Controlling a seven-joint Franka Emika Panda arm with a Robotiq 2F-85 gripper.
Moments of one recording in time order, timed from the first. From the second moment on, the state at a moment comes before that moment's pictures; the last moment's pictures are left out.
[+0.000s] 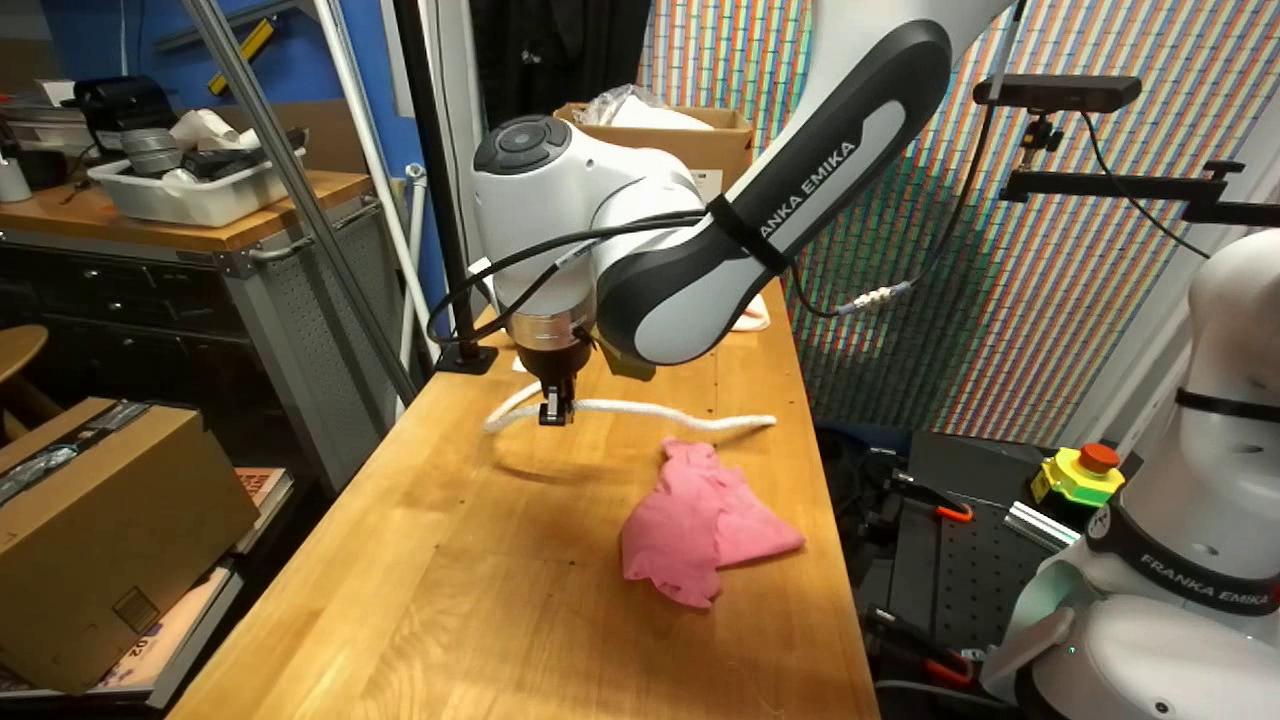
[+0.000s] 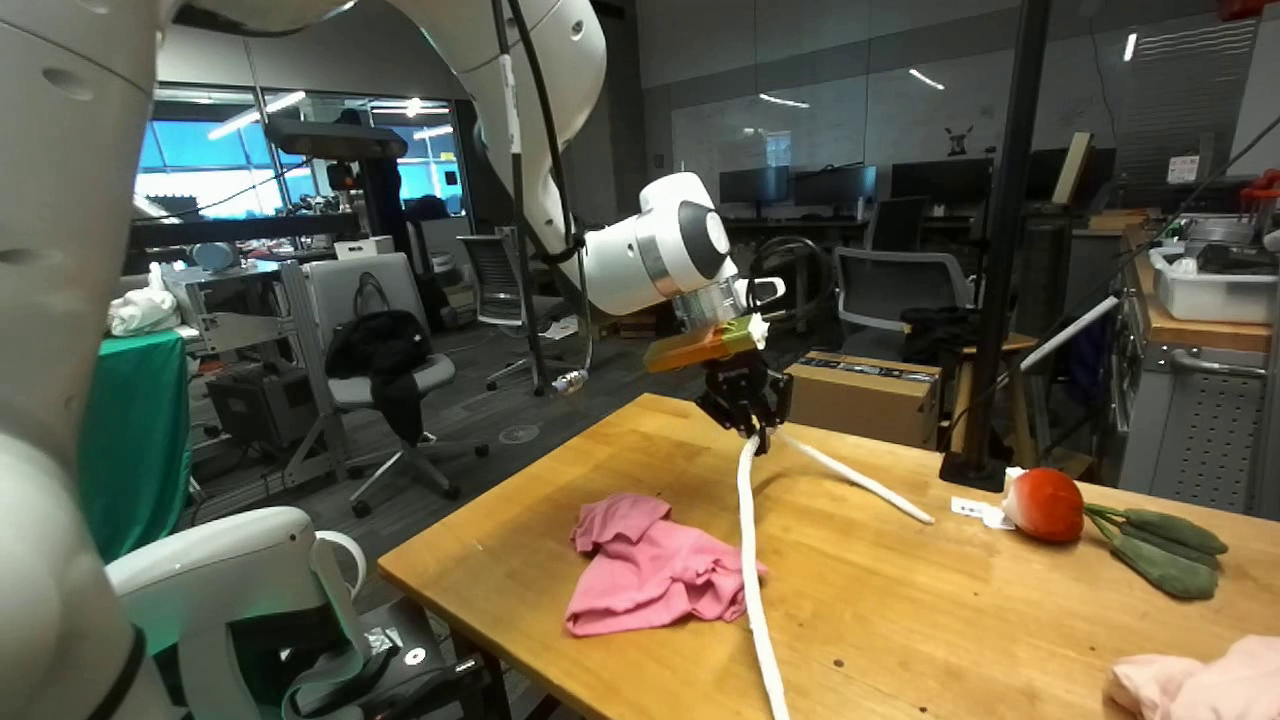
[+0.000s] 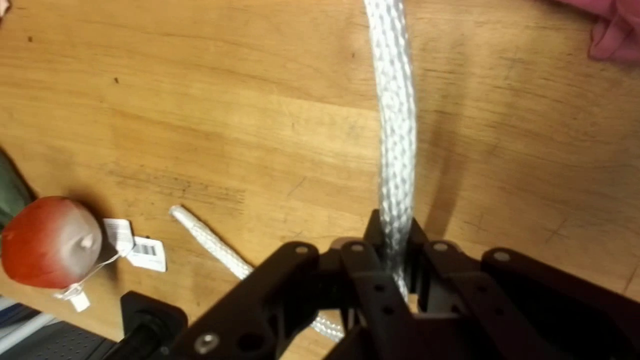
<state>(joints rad) 0.29 0.38 0.03 -2.01 -0.54 2.41 0.19</state>
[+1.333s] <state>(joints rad) 0.27 0.19 0.02 -1.86 -0.70 2.40 0.56</state>
